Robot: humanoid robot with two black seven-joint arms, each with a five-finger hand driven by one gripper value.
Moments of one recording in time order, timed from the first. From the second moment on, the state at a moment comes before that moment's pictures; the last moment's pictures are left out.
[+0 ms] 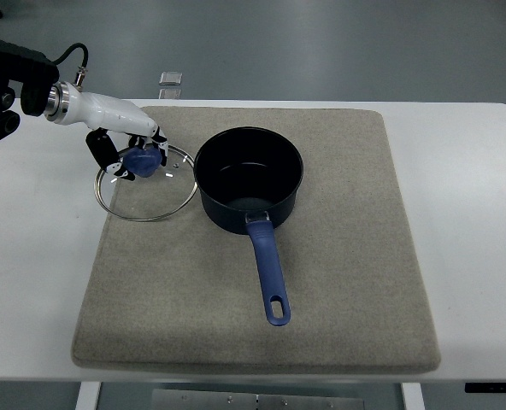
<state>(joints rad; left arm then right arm) -1.31 0.62 0.00 -0.87 1.69 -0.34 -0.61 0.04 0.00 -0.05 0.20 0.03 -0.01 0.07</state>
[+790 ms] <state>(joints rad) -1.25 0.59 -0.02 -0.84 1.63 -0.17 -0.61 0.04 0.00 -0.05 0.20 0.03 -0.01 0.07</state>
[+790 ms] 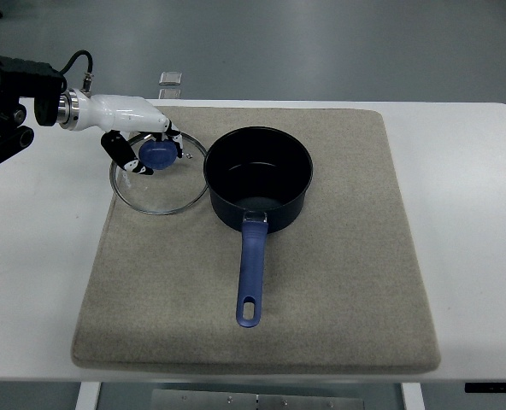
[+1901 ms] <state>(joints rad) -1.28 0.64 -0.28 -0.83 1.31 -0.15 -0.61 0.04 0.00 -0.05 0.20 0.03 -0.01 0.07</state>
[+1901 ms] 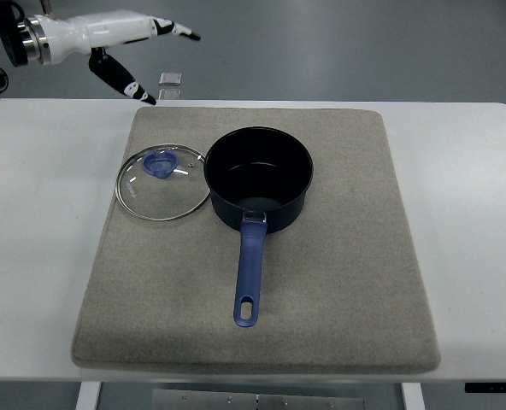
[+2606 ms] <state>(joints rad) -1.28 0.39 -0.32 -0.36 0.63 -0.15 -0.61 0.04 0.00 -0.05 0.20 0.03 -0.01 0.07</state>
